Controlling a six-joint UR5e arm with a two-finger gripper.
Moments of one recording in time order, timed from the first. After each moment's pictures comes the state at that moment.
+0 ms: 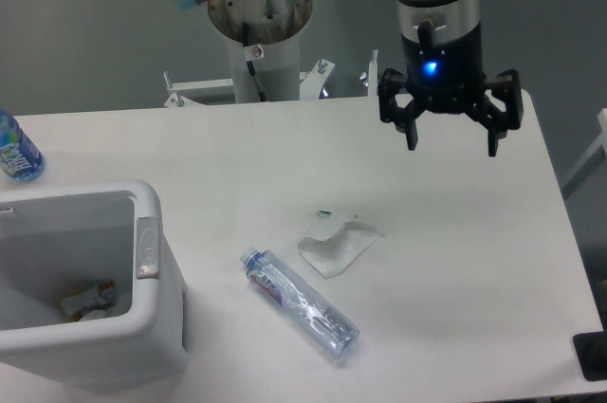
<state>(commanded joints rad) 2.57 -1.75 -1.37 -1.20 1.62 0.96</state>
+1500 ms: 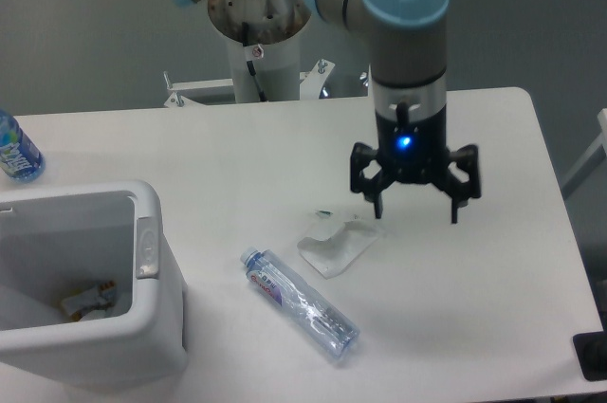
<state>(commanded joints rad) 2.49 -1.85 -1.55 -0.95 1.52 0.75</state>
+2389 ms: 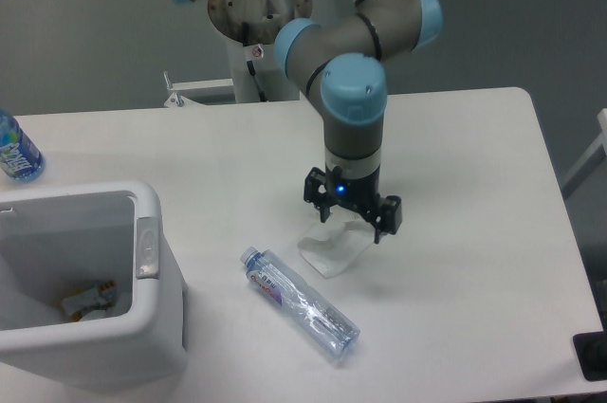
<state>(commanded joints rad) 2.44 -1.96 -1.83 -0.83 1.58 1.04</state>
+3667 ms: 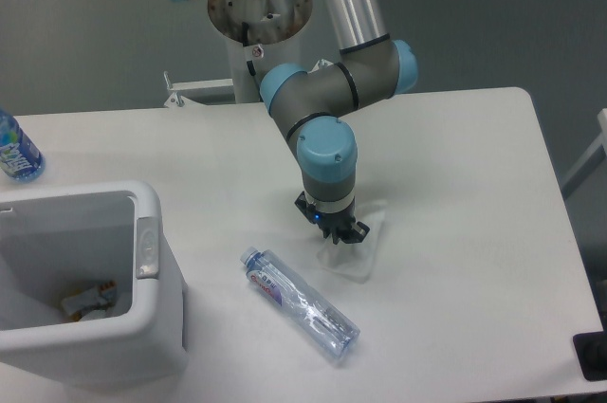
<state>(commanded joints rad) 2.42 -1.96 -1.84 -0.83 1.64 1.05</state>
